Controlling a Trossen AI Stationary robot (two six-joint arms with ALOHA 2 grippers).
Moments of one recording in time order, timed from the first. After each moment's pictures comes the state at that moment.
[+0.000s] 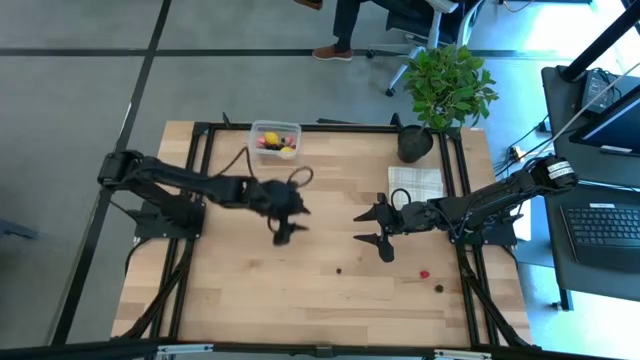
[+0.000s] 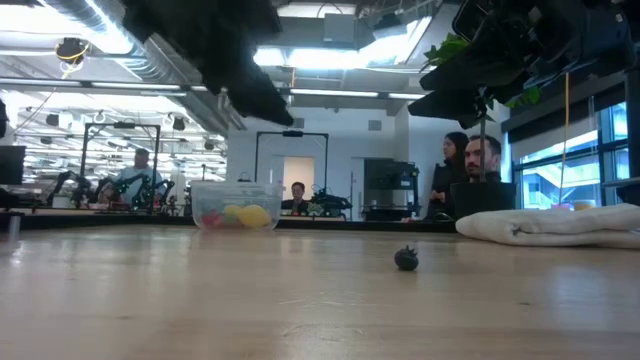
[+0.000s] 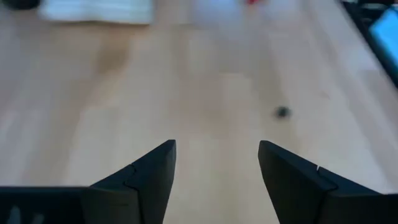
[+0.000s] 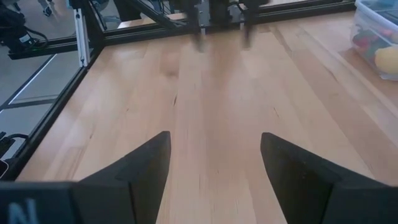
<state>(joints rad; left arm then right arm) -0.03 1.40 0.82 -0.08 0.05 -0.04 0.25 1.25 0.47 0.43 0.19 0.23</state>
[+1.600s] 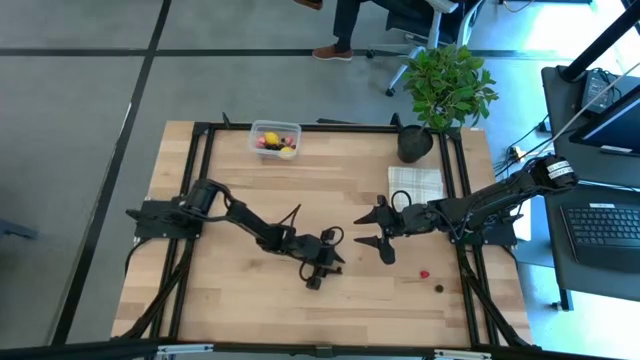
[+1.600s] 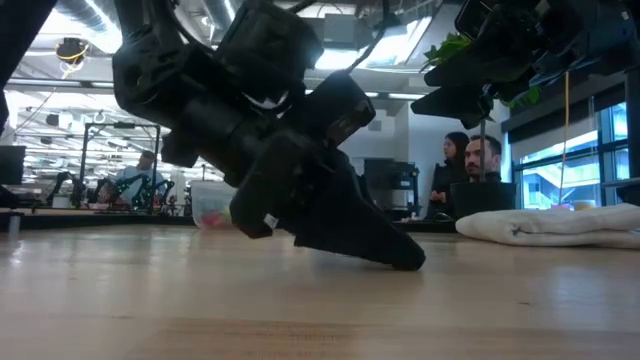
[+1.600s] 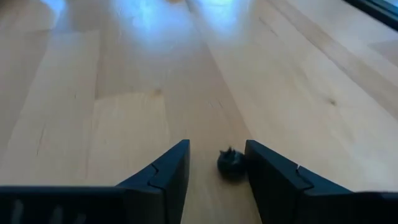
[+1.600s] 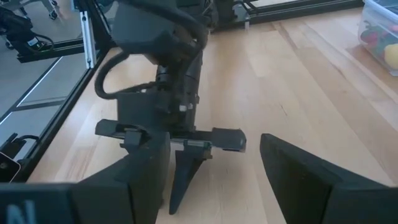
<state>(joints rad) -0.25 2.15 0.98 0.67 -0.01 0.00 0.27 1.25 0.47 0.43 0.19 0.26</state>
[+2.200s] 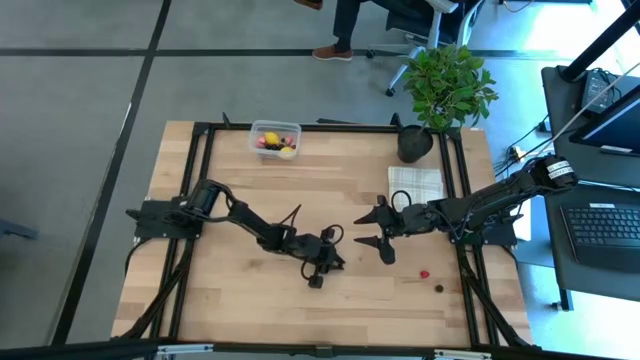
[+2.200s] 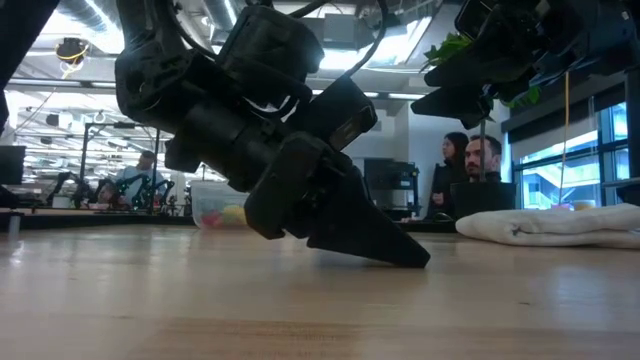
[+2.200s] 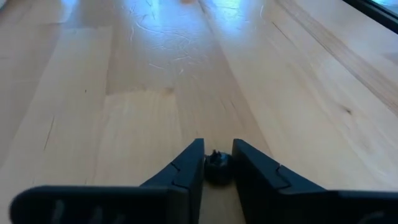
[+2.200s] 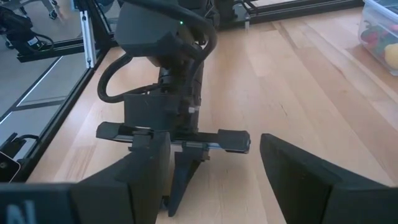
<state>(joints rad) -0.25 2.18 0.99 0.68 -0.02 -0.05 0.27 1.25 0.47 0.42 0.19 0.26</state>
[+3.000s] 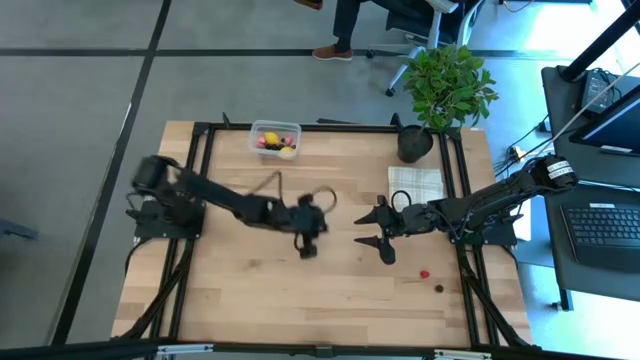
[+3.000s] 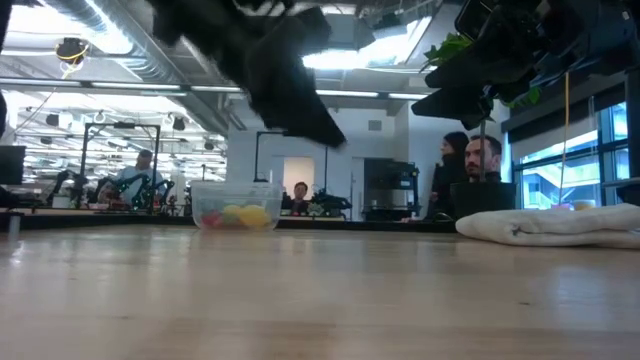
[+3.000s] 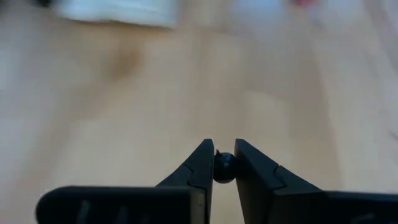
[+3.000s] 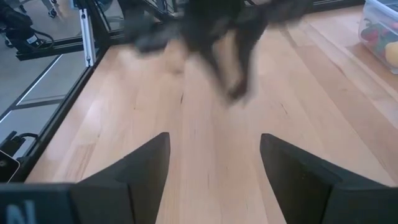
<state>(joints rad) -0.14 1.70 0.98 0.04 -0.21 -0.17 0.27 1.25 0.47 0.42 0.19 0.26</state>
